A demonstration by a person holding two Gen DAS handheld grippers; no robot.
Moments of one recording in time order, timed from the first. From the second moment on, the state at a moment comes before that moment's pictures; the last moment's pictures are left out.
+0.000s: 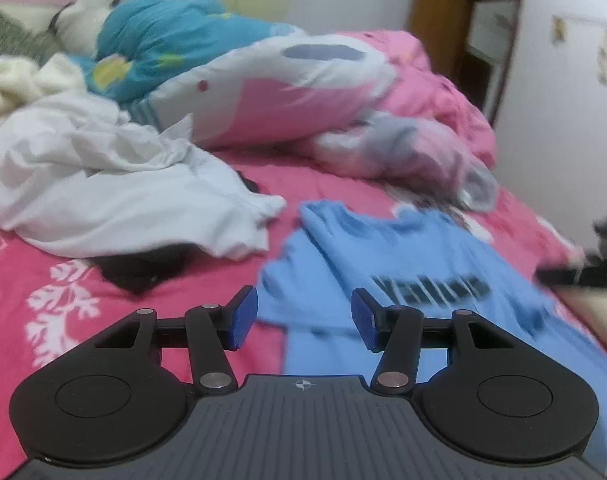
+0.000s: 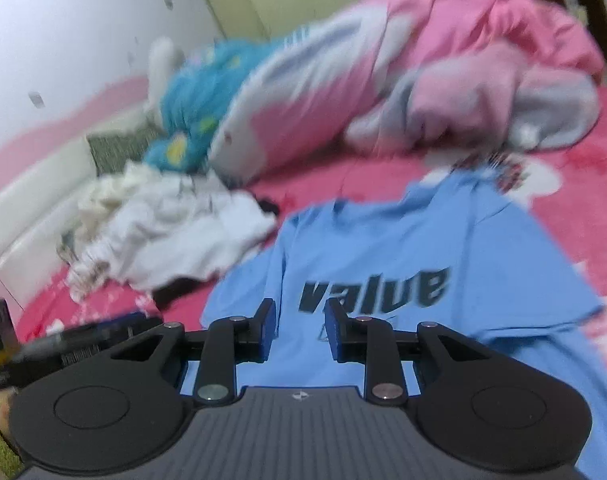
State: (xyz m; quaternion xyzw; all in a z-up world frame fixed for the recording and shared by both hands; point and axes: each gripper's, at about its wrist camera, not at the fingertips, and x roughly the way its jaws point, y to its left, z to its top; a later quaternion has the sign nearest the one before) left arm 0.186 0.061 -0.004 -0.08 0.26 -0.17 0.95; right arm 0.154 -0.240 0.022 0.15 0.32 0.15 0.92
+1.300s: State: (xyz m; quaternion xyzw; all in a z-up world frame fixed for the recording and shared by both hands) left arm 0.283 0.175 -0.044 -0.24 0.21 0.00 0.95; right arm 0.503 -0.004 -0.012 0.10 0.41 0.22 0.88
